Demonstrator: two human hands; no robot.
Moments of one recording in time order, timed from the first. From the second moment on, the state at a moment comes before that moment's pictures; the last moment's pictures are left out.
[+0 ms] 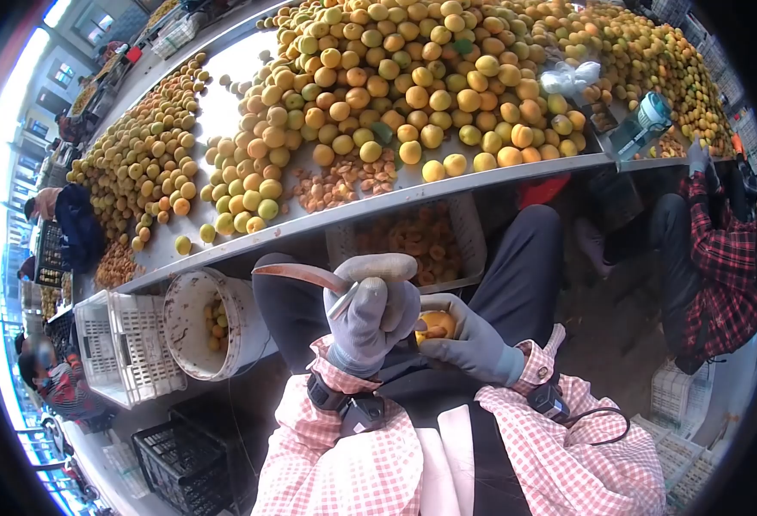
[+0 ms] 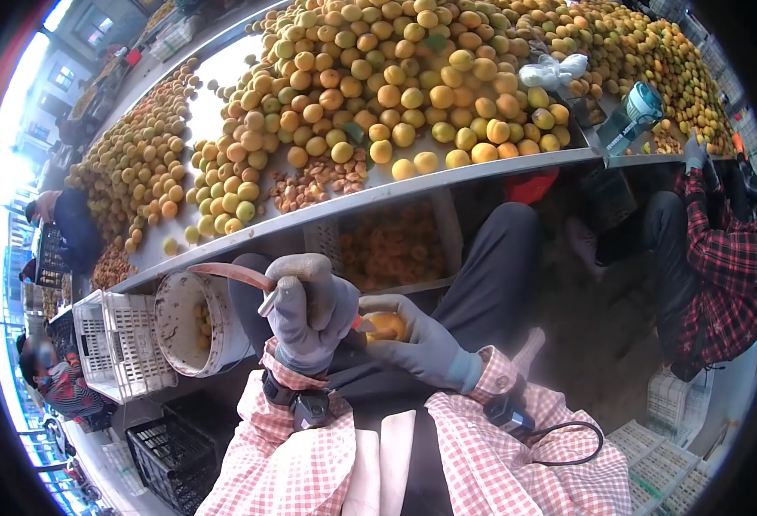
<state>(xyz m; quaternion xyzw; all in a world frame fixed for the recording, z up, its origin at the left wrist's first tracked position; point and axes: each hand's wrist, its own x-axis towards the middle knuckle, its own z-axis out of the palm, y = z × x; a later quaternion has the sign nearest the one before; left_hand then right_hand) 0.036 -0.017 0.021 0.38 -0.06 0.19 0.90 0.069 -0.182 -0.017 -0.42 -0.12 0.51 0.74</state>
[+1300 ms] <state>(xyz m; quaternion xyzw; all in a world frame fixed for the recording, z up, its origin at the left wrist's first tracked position) 0.025 -0.003 0.016 0.48 -0.09 0.17 0.85 0.063 -0.177 -0.006 -0.45 -0.08 0.54 0.71</state>
